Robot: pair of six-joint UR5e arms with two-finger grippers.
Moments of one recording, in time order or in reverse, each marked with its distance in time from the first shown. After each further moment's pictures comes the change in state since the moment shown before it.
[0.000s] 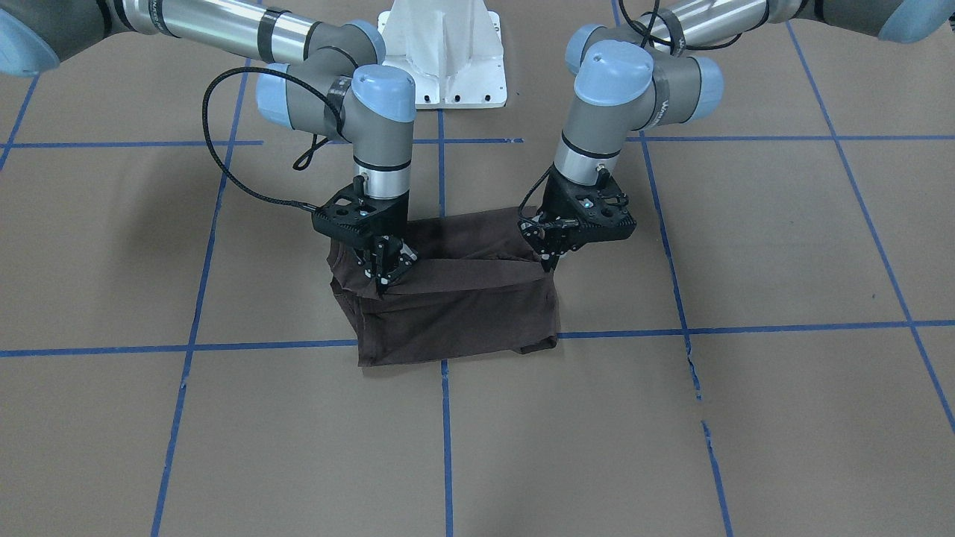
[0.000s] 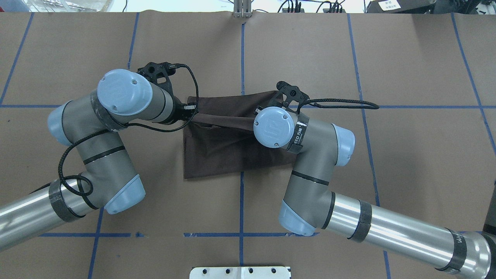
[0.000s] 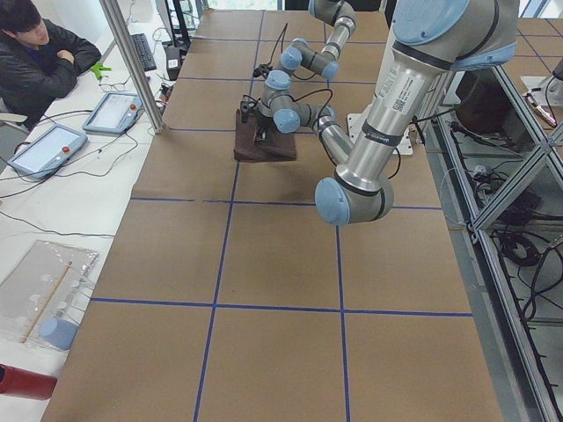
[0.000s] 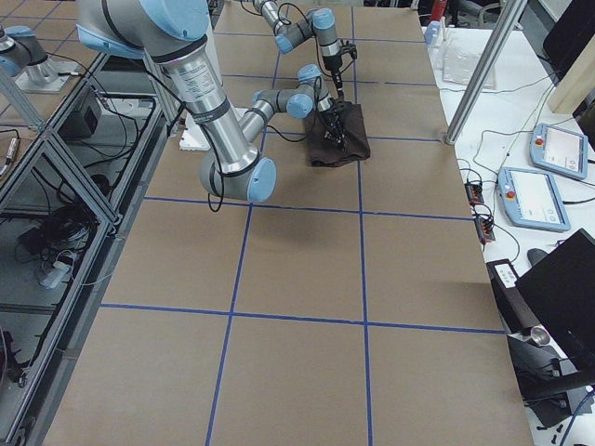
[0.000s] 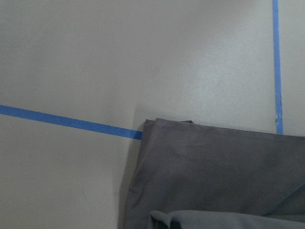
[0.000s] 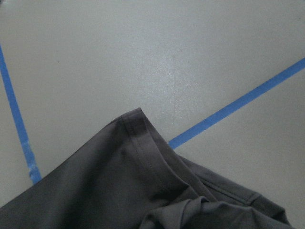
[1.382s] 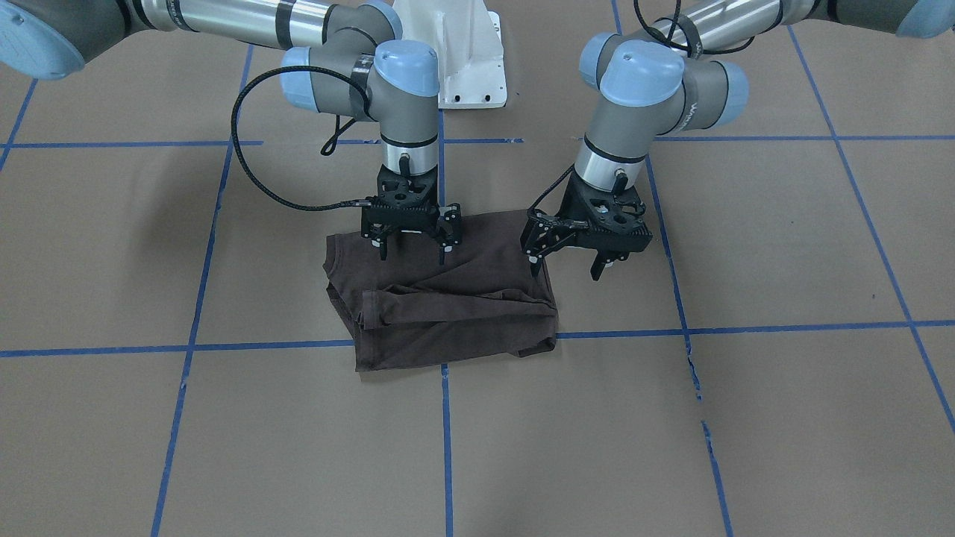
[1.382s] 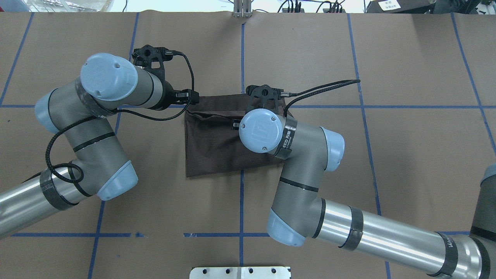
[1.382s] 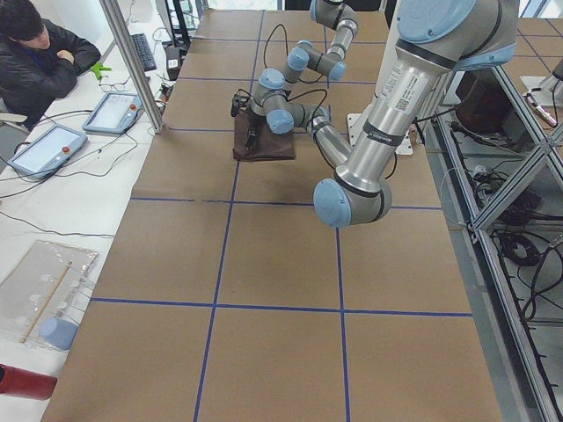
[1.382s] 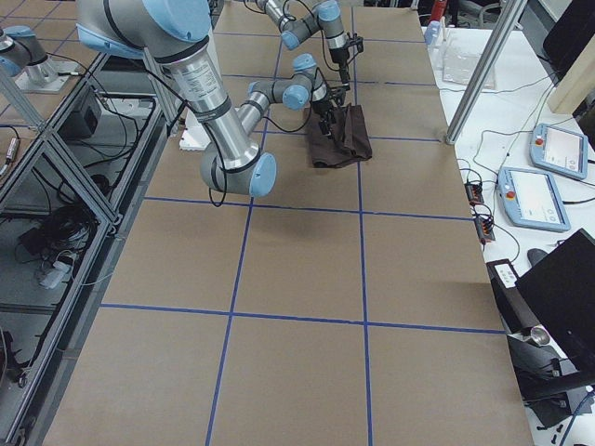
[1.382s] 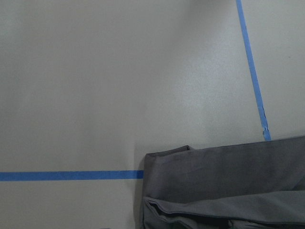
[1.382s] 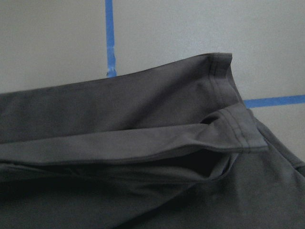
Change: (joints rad) left arm -0.057 0.008 -0.004 -0.052 -0.010 0.213; right arm -0.068 0.040 0.005 -0.002 0.024 -0.439
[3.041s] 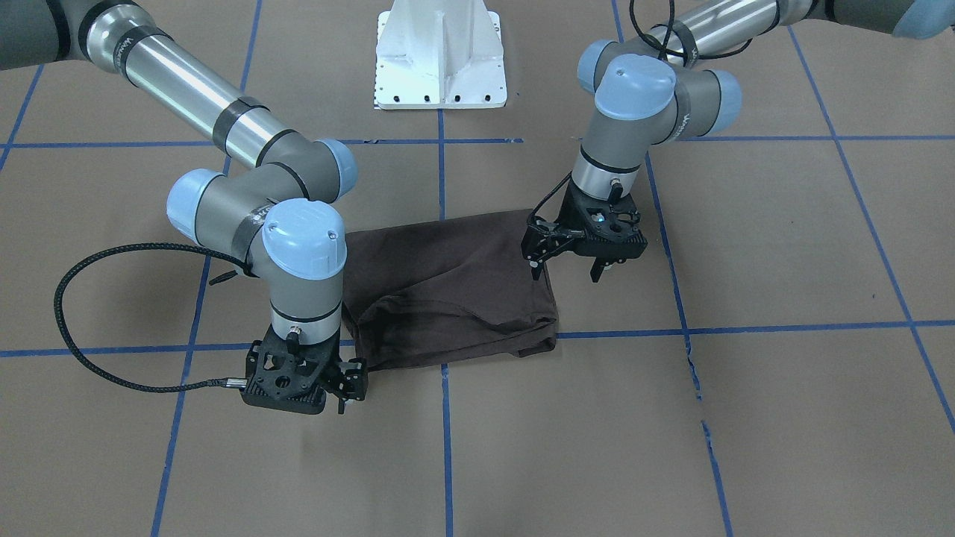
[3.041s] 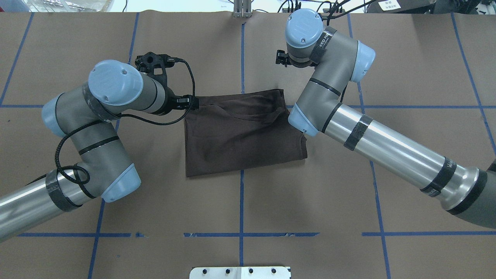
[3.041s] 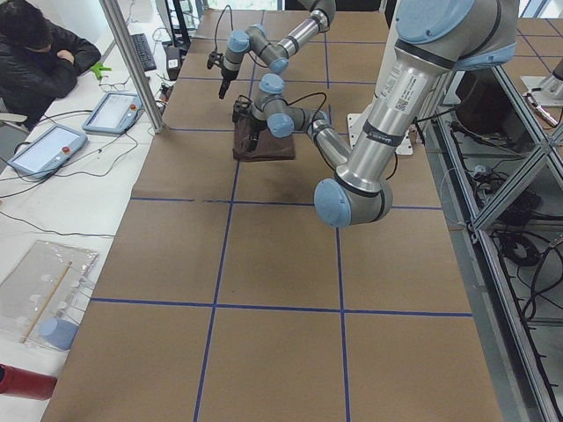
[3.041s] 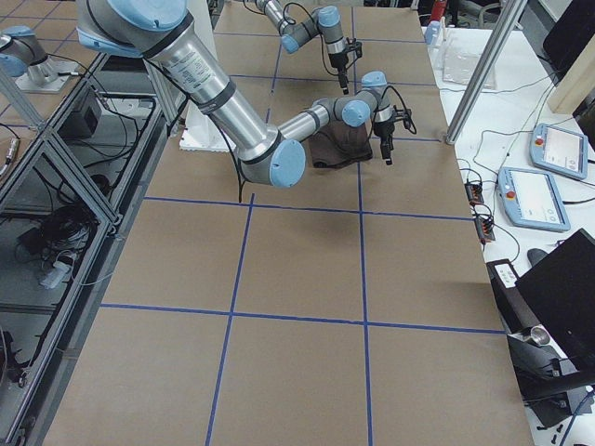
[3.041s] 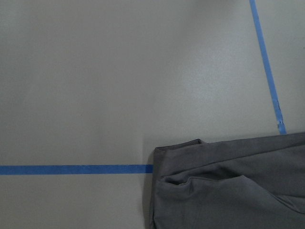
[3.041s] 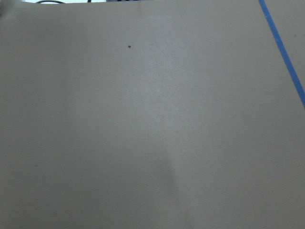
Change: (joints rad) left arm 0.019 -0.013 0.056 -0.003 0.003 -0.013; right arm 0.366 0.111 -0.351 0.151 0.252 -0.218
